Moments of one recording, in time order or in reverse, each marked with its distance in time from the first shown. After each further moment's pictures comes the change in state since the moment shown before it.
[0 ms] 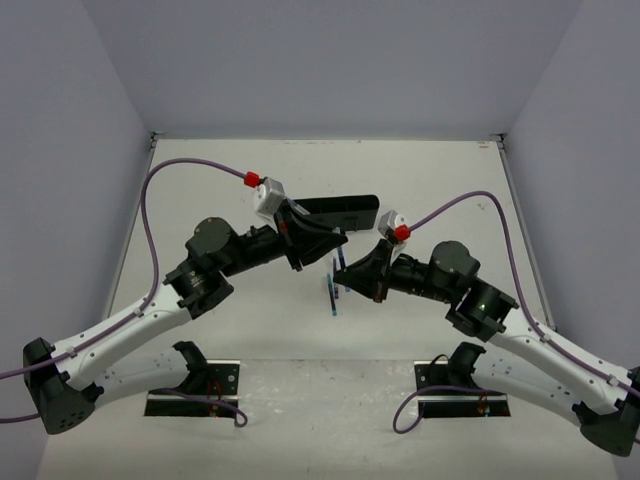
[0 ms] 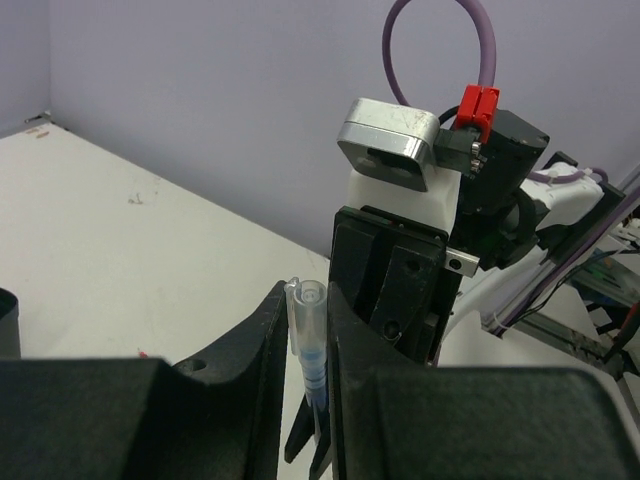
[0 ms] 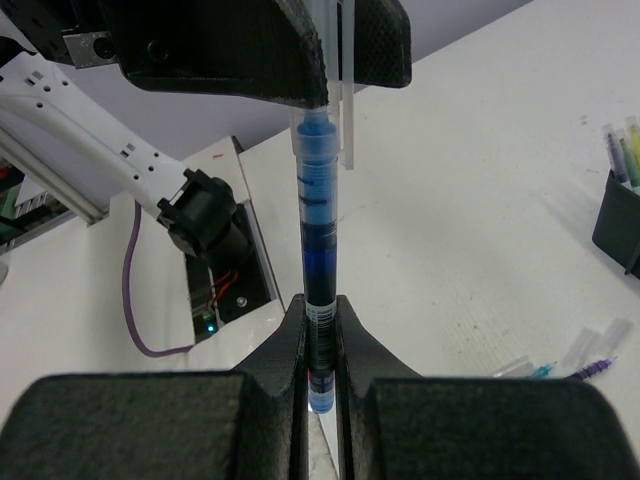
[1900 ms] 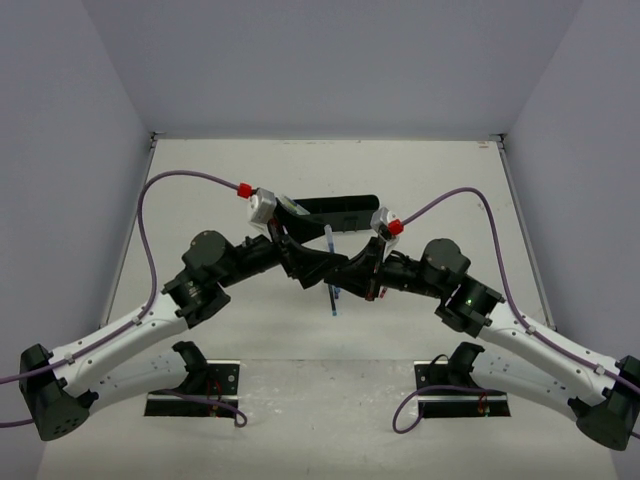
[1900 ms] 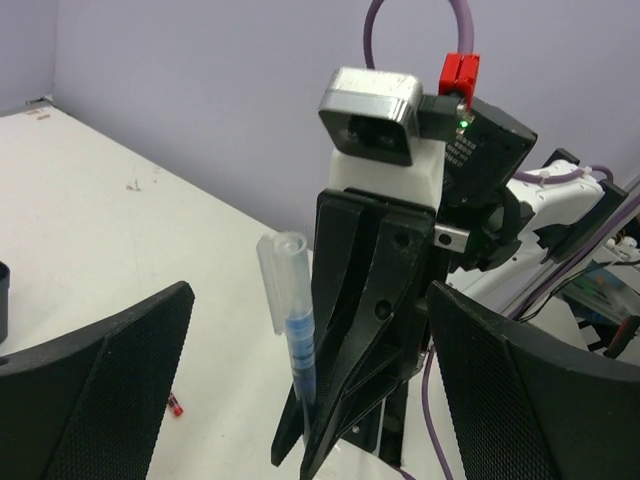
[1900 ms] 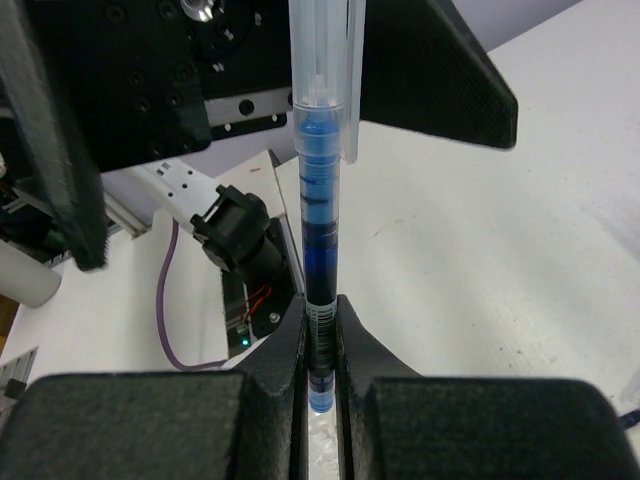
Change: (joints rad) left arm -0.006 -0.062 -0.123 0.084 -0.048 -0.052; right arm -0.002 0.066 -0.035 0.155 -0.070 0.094
